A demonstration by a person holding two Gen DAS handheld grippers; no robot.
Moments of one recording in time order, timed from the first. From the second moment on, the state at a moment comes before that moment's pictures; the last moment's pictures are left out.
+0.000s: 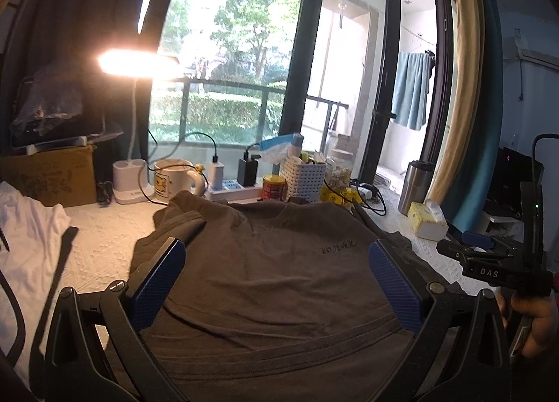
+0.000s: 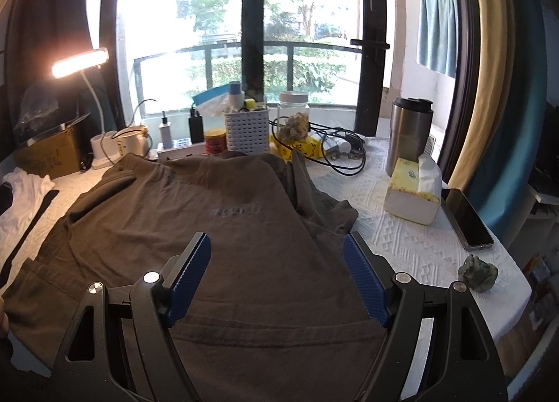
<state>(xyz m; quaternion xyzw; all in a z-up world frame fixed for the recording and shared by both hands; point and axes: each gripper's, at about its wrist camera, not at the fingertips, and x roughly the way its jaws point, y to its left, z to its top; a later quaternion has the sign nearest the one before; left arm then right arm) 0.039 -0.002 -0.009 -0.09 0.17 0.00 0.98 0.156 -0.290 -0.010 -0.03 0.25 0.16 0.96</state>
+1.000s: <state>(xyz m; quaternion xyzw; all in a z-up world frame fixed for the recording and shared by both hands) 0.169 0.009 -0.031 -0.10 0.29 0.02 0.95 0.303 -0.311 -0.035 -0.02 0.33 0.12 0.94</state>
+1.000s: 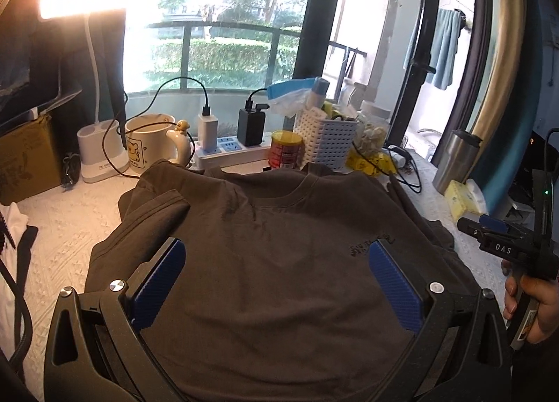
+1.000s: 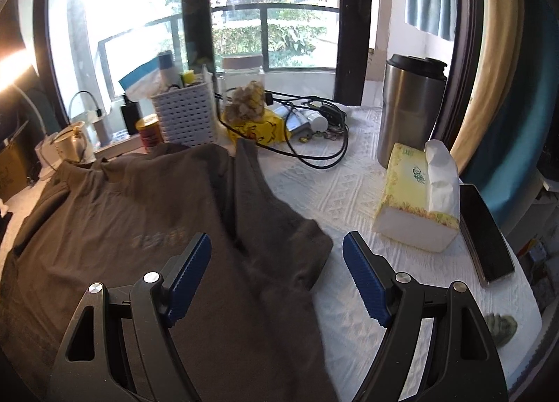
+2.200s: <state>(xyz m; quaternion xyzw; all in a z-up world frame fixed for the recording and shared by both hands) 0.246 0.040 -0.075 -0.12 0.39 0.08 0.91 0.393 -0.294 -0.088 -0.08 0.41 0.17 0.89</state>
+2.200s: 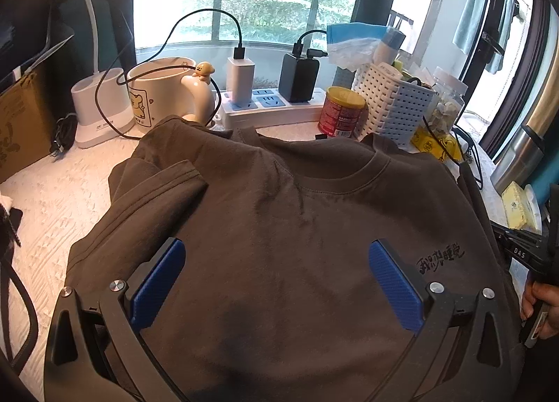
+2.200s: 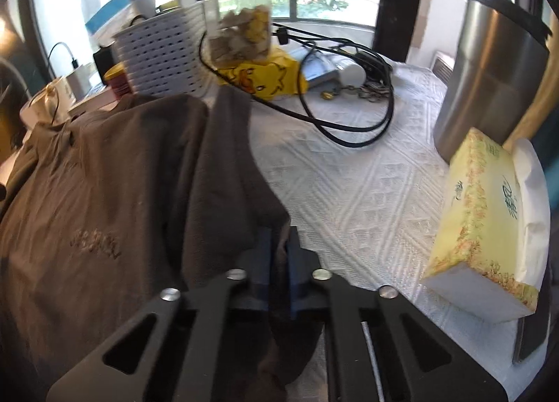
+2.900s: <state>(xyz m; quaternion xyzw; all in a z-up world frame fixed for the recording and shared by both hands) 0.204 0.058 -0.059 -0.14 0.35 0.08 0.92 0.333 -0.265 -0.006 -0.08 0.32 0.20 0.92</state>
